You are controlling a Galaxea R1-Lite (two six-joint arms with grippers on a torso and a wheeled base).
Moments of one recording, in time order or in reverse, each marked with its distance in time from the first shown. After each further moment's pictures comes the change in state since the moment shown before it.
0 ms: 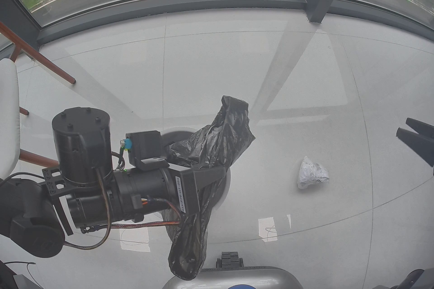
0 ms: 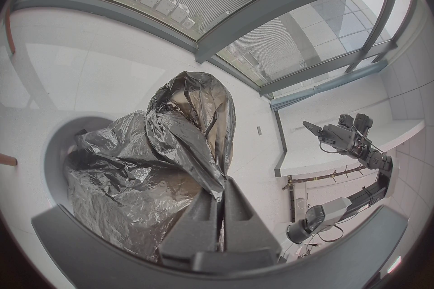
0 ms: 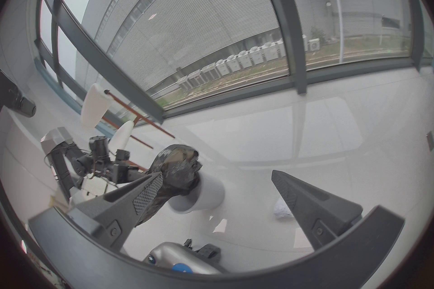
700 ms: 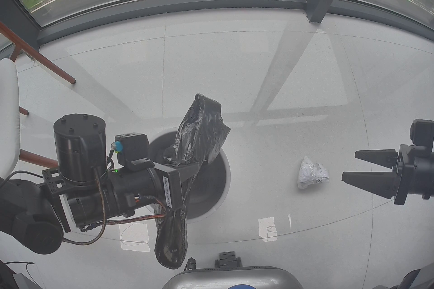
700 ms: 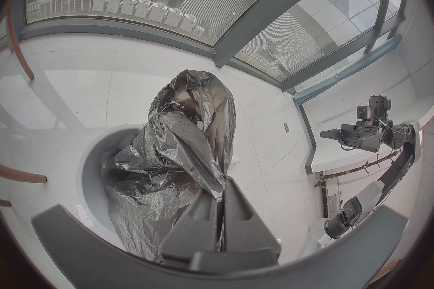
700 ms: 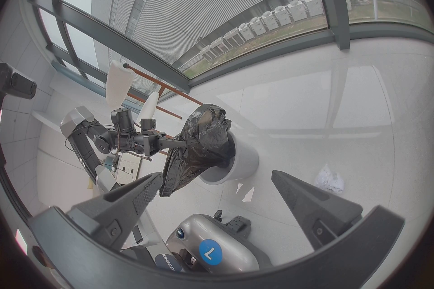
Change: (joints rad) left arm 0.074 0.008 0.046 -0.002 0.119 0.147; right arm 0.230 0.223 0.008 -0.014 0.057 0.021
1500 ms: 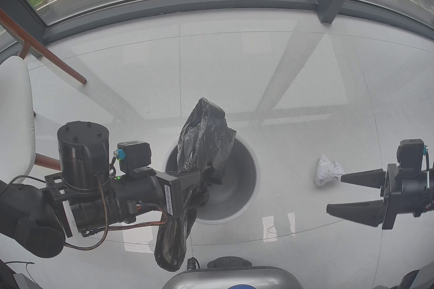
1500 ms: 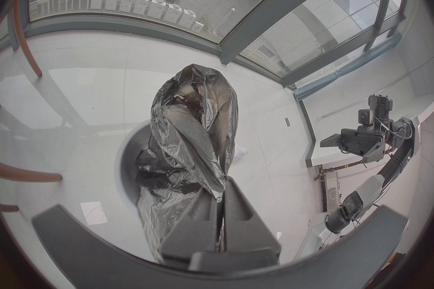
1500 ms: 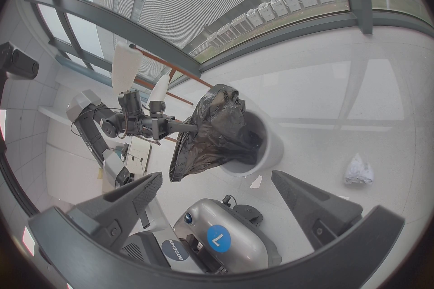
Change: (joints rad) left arm -0.009 0.006 0.027 -0.002 0.000 0.003; right arm 0.096 0.030 0.052 0.001 -0.004 -0.007
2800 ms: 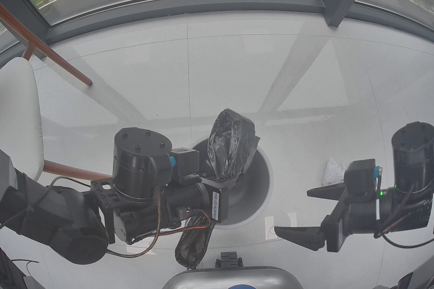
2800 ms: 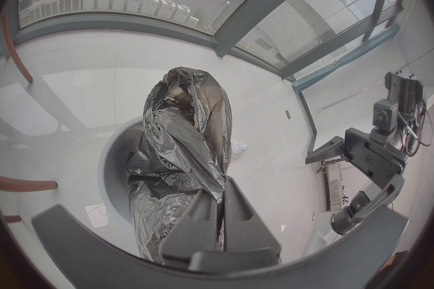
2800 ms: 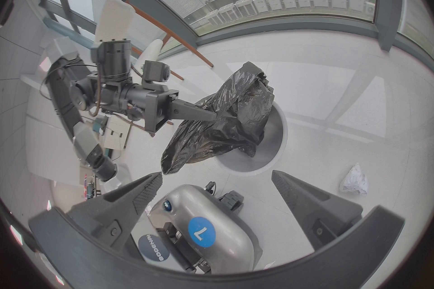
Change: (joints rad) left arm -0.134 0.163 -0.132 0.008 0.101 0.000; right arm 0.303 0.209 -0.084 0.024 -0.371 -0.025
